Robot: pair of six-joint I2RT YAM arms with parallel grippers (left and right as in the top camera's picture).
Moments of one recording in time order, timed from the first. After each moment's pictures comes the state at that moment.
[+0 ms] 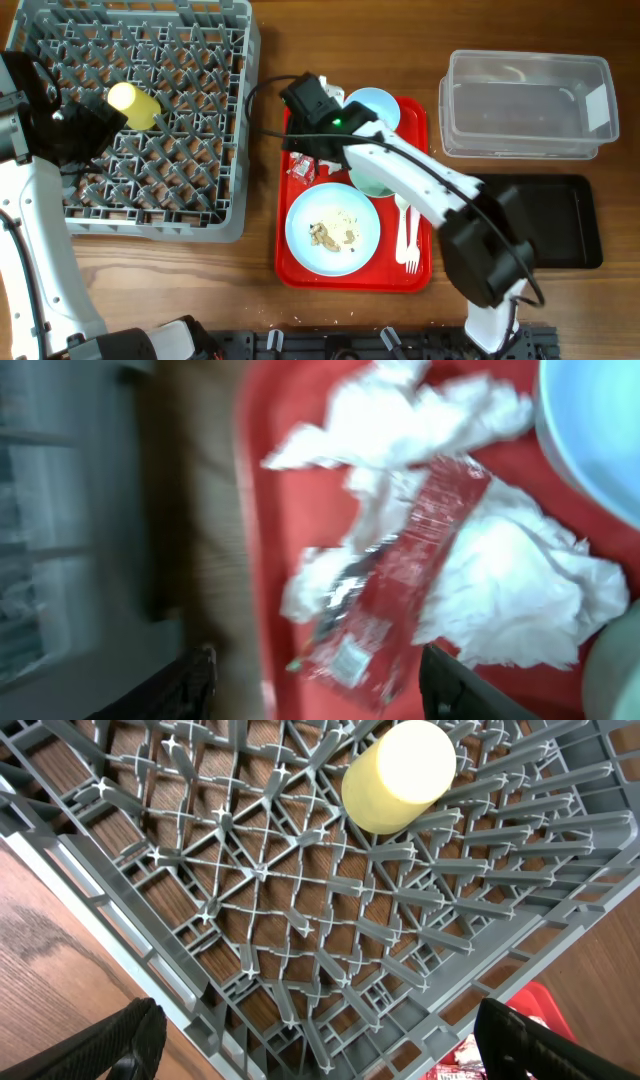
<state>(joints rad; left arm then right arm) 0.37 1.46 1.56 -1.25 0.02 -0.57 0.70 2.02 1.54 -0.66 0.07 0.88</state>
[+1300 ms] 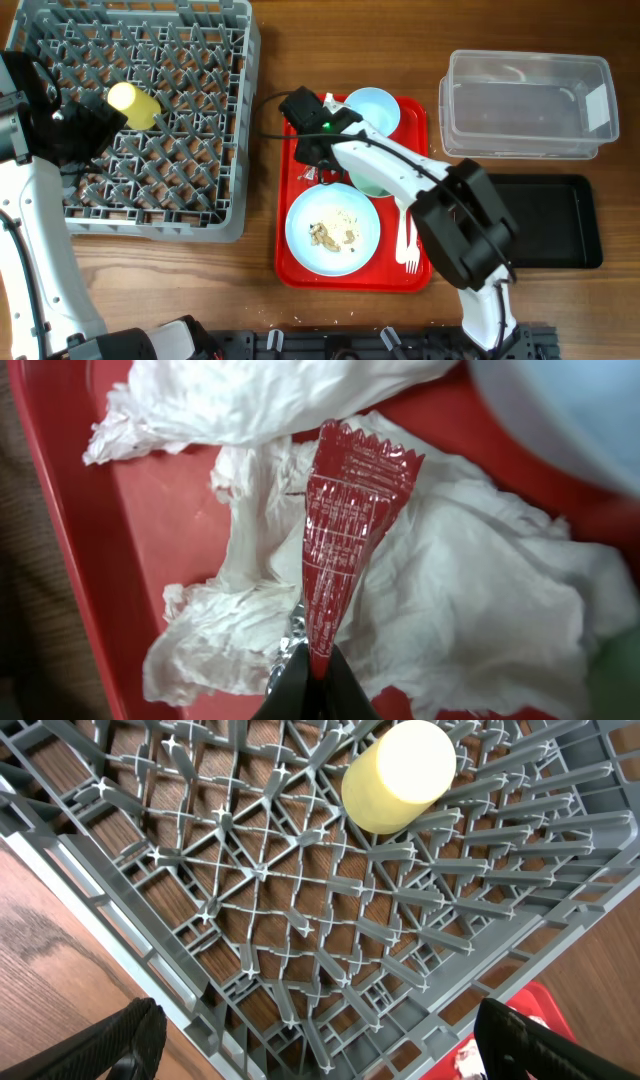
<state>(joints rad) 0.37 1.46 1.56 -1.25 0.02 -0.57 0.69 2.11 1.53 -0.70 0.14 0.92</state>
